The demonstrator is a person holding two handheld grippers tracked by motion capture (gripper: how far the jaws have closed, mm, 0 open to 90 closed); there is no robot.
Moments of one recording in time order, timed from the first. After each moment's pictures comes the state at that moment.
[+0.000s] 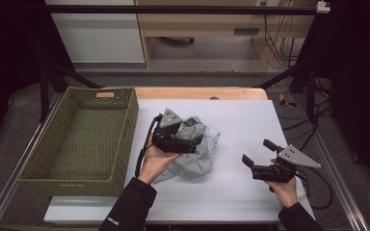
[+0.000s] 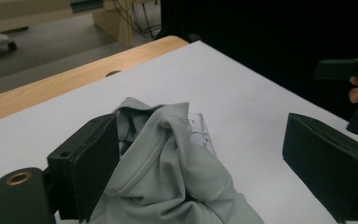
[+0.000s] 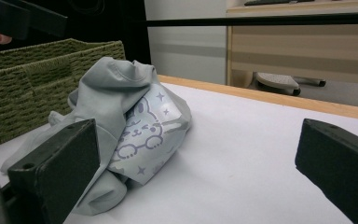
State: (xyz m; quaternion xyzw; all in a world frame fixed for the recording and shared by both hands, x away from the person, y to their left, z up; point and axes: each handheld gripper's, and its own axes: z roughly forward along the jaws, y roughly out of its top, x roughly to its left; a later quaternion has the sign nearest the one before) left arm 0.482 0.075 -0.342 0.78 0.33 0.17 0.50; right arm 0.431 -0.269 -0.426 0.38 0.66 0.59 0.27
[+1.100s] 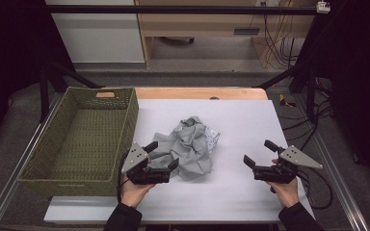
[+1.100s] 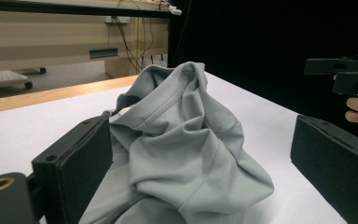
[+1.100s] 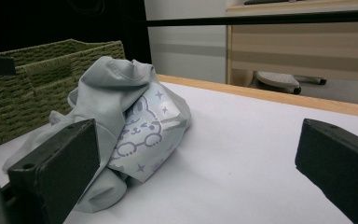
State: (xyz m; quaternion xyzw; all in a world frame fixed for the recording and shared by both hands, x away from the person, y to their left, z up) left arm 0.427 0.143 -0.412 0.70 0.33 0.22 0.59; right arm 0.429 -0.274 -0.427 0.38 0.66 0.59 0.27
